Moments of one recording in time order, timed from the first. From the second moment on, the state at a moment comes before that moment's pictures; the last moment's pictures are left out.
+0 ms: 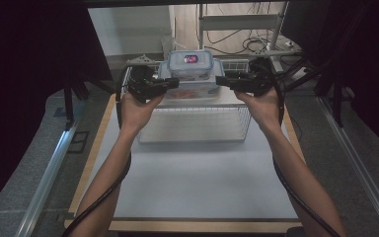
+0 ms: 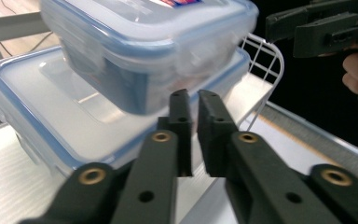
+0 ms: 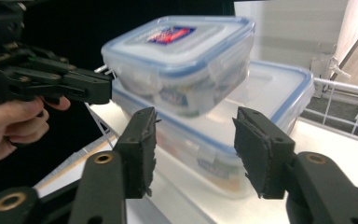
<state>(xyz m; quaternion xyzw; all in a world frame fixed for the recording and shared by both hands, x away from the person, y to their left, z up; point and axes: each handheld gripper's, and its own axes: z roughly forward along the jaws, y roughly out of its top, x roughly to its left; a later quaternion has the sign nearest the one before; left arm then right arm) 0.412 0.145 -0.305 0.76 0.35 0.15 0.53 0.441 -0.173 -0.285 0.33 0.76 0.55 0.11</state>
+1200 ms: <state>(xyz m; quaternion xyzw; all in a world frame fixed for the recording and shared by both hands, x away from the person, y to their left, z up) 0.297 0.155 -0.396 0.78 0.33 0.18 0.50 0.339 -0.187 -0.380 0.26 0.82 0.49 0.16</state>
